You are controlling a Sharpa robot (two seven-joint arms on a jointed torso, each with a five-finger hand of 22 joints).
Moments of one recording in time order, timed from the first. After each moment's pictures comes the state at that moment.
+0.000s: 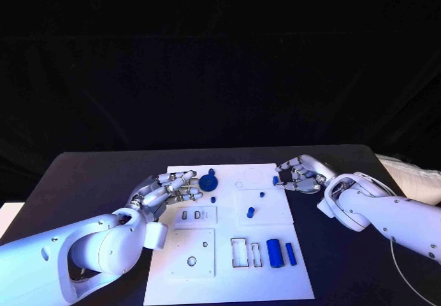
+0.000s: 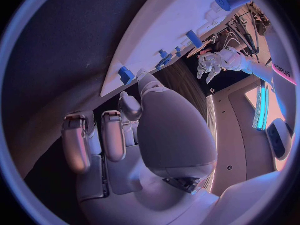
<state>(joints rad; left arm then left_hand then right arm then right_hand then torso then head) 1.12 -0.91 -0.04 1.75 0.14 -0.37 0.43 1.46 0.01 0.00 0.14 0.15 0.99 0.21 0.10 0.07 1.11 0.15 0.07 0.07 1.19 0.09 0.17 0.31 0.17 1.07 0.20 0.23 0.09 1.00 -0.95 0.18 1.37 -1.22 -0.40 0.11 1.46 -0.16 0.13 0.22 0.20 0.96 0.14 0.07 0.07 1.37 0.05 1.03 1.17 1.47 -0.02 1.49 1.31 0.01 1.47 0.09 1.56 1.31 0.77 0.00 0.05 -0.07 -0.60</state>
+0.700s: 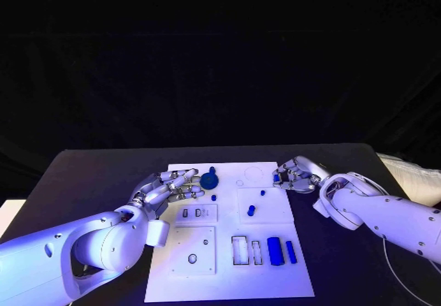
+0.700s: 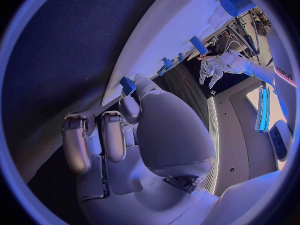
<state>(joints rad) 1.12 -0.91 -0.04 1.74 0.14 -0.37 0.43 1.47 0.00 0.00 0.13 0.15 0.99 0.21 0.10 0.07 1.11 0.15 0.07 0.07 1.19 0.09 0.17 0.31 0.17 1.07 0.20 0.23 0.09 0.99 -0.90 0.18 1.32 -1.24 -0.38 0.11 1.48 -0.11 0.17 0.18 0.18 1.05 0.12 0.09 0.08 1.38 0.04 1.04 1.19 1.47 -0.03 1.49 1.31 0.01 1.47 0.08 1.56 1.31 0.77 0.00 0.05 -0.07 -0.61</state>
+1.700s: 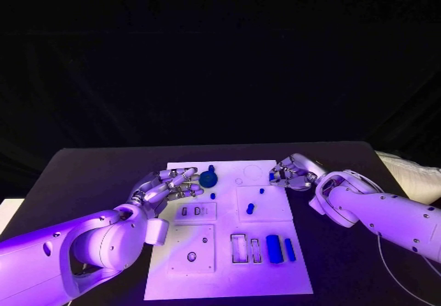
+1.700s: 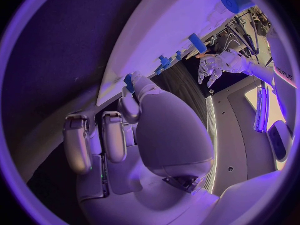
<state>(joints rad) 1.12 -0.91 -0.04 1.74 0.14 -0.36 0.43 1.48 0.01 0.01 0.13 0.15 0.99 0.21 0.10 0.07 1.10 0.15 0.07 0.07 1.19 0.09 0.17 0.31 0.17 1.07 0.20 0.23 0.08 0.99 -0.89 0.18 1.33 -1.24 -0.39 0.11 1.47 -0.07 0.21 0.14 0.16 1.14 0.11 0.13 0.09 1.38 0.02 1.04 1.20 1.47 -0.05 1.50 1.31 0.01 1.47 0.06 1.56 1.31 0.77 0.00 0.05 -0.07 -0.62</state>
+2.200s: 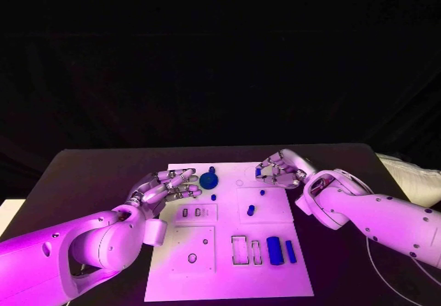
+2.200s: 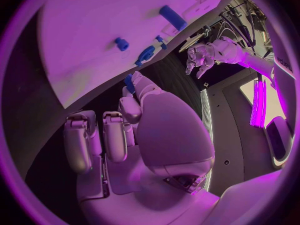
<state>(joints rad) 1.12 -0.92 -0.04 1.73 0.14 -0.36 0.43 1.48 0.01 0.01 0.13 0.15 0.99 0.21 0.10 0.07 1.10 0.15 0.07 0.07 1.19 0.09 0.17 0.32 0.17 1.07 0.20 0.23 0.09 1.00 -0.87 0.21 1.49 -1.23 -0.46 0.01 1.45 -0.05 0.22 0.13 0.18 1.14 0.11 0.13 0.09 1.38 0.02 1.03 1.20 1.46 -0.06 1.50 1.31 0.01 1.47 0.05 1.56 1.31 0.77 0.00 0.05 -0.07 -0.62</state>
